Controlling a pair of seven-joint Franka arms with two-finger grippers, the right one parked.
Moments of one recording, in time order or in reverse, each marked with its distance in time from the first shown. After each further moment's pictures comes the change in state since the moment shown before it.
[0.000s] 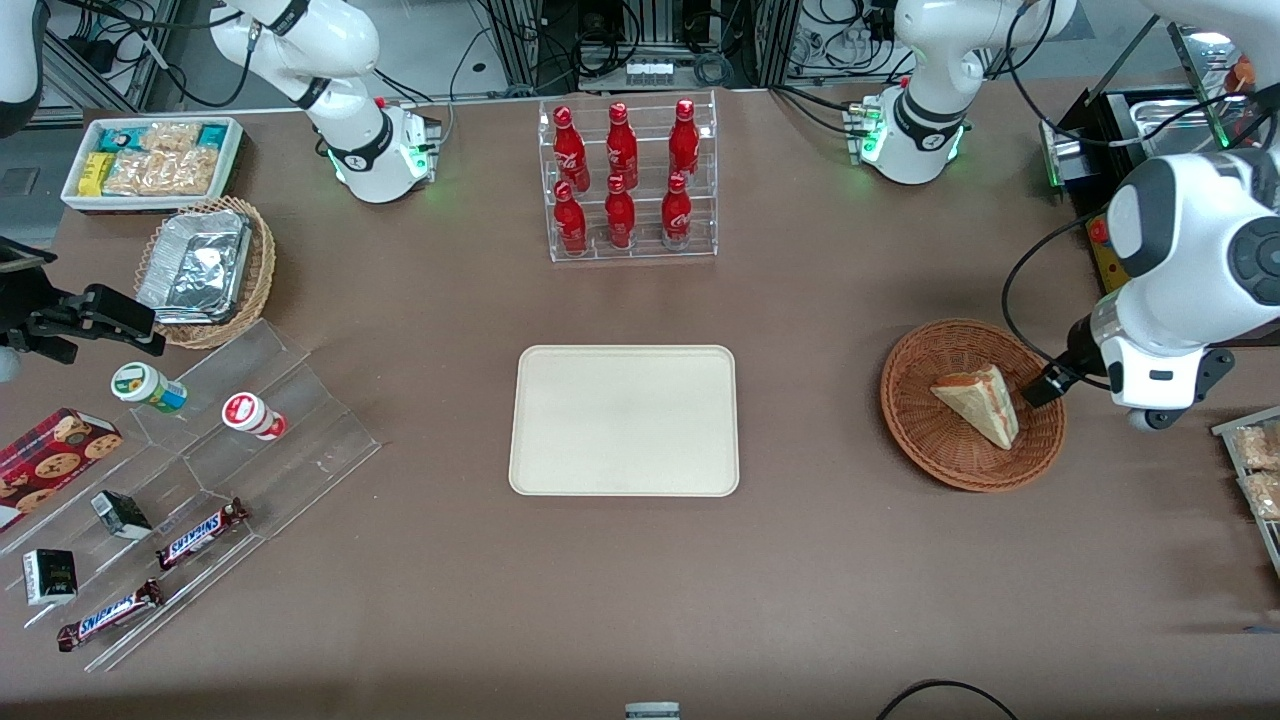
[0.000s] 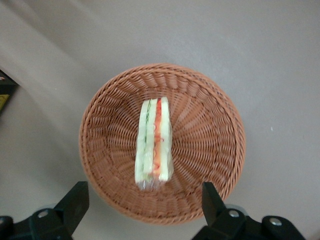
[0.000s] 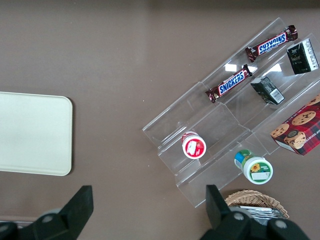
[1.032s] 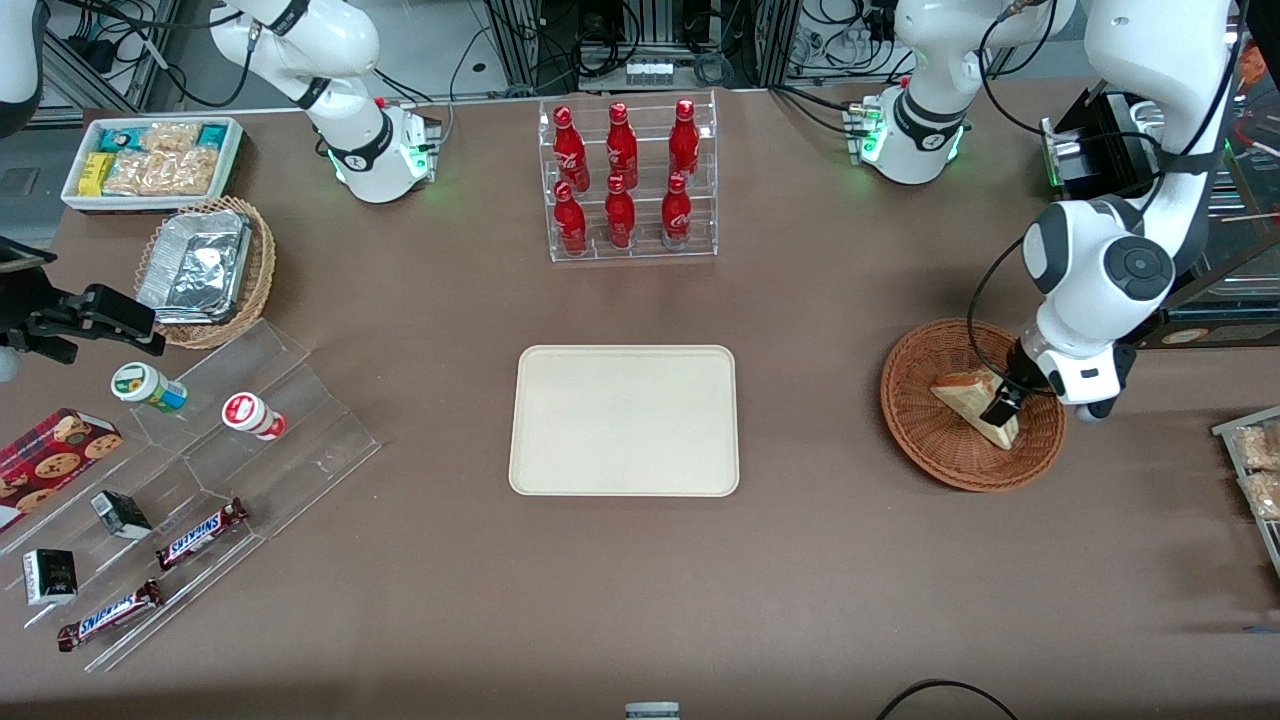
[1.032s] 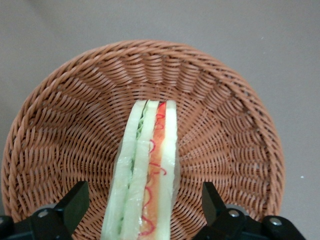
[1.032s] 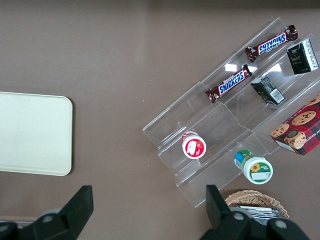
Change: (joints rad) arm 0.013 0.073 0.001 -0.325 -0.002 0.528 -0.195
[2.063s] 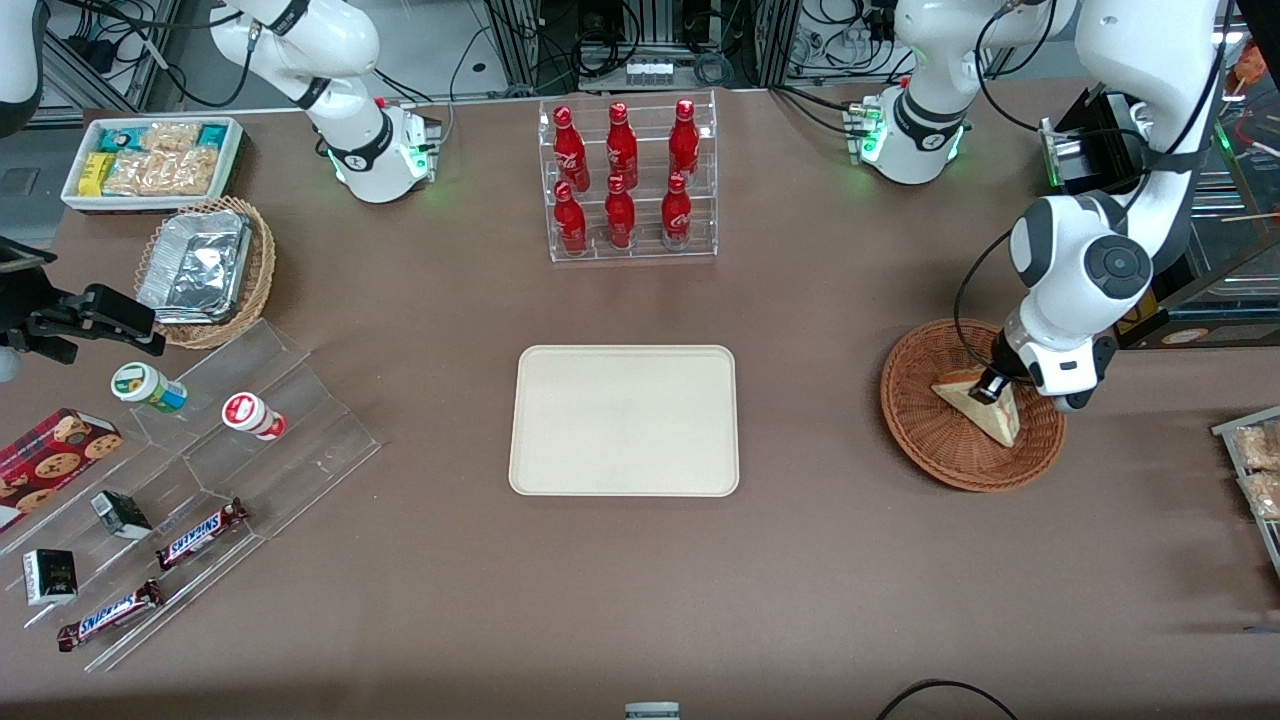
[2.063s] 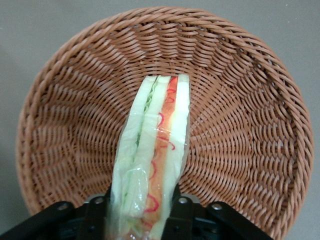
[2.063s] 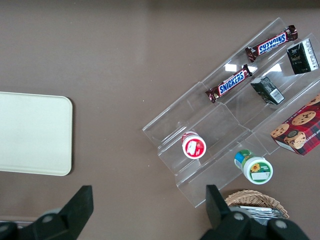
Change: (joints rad) arm -0.018 -0.042 -0.007 -0.018 0.002 -0.090 0.005
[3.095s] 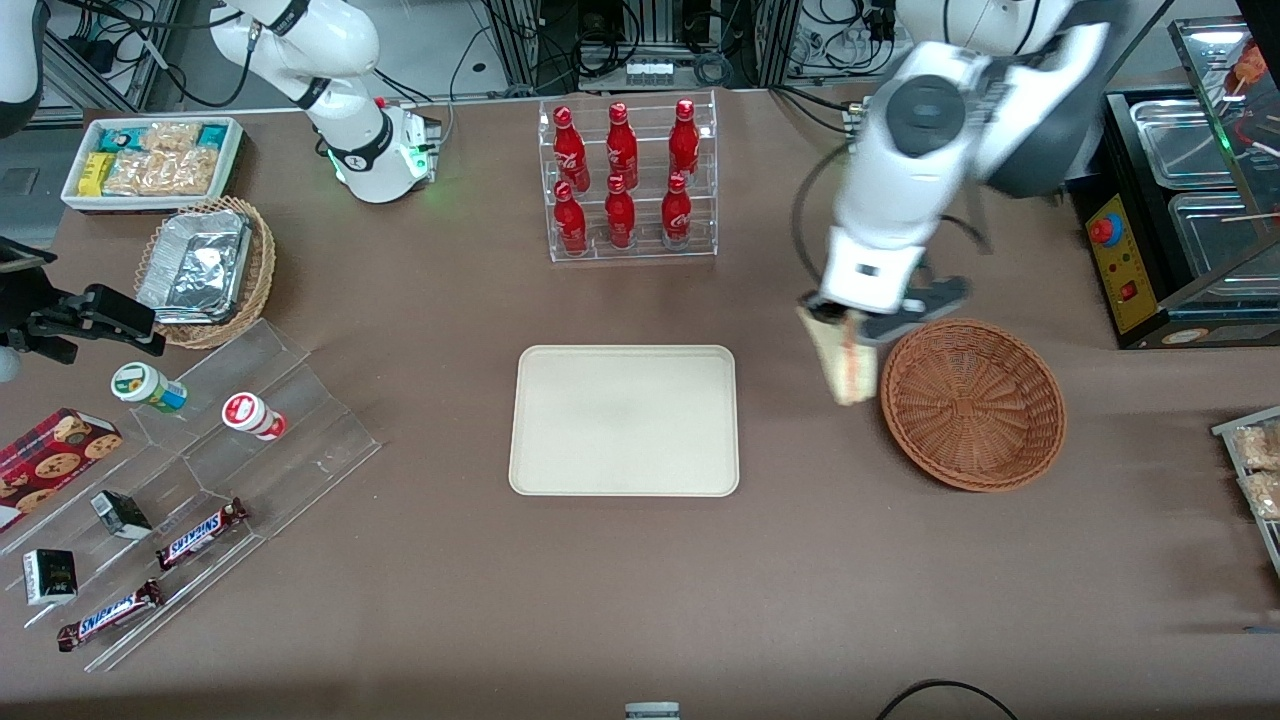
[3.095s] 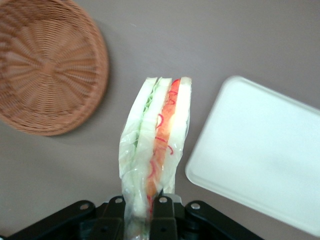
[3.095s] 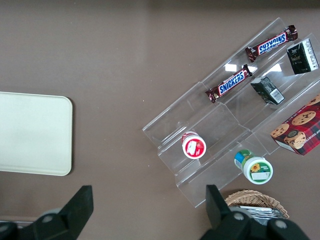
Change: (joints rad) arm -0.569 -0.060 -0.026 0.493 -0.001 -0.579 -0.012
